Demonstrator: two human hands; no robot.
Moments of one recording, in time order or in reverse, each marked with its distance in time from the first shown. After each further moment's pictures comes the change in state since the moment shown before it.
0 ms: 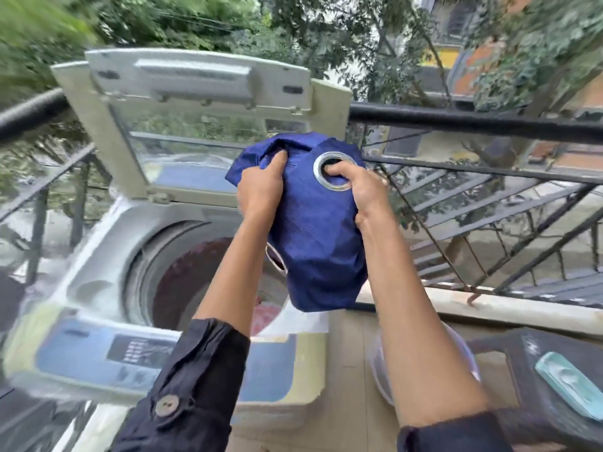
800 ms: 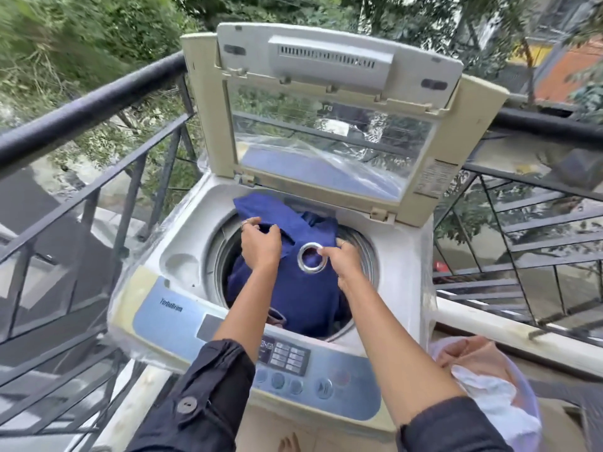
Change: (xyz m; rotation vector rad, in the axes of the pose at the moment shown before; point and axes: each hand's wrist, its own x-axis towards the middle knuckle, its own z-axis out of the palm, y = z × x) left_hand 0.072 -0.161 -0.105 0.058 0.291 -0.238; right_hand 0.008 0.200 0.124 -0.385 -0.127 0.278
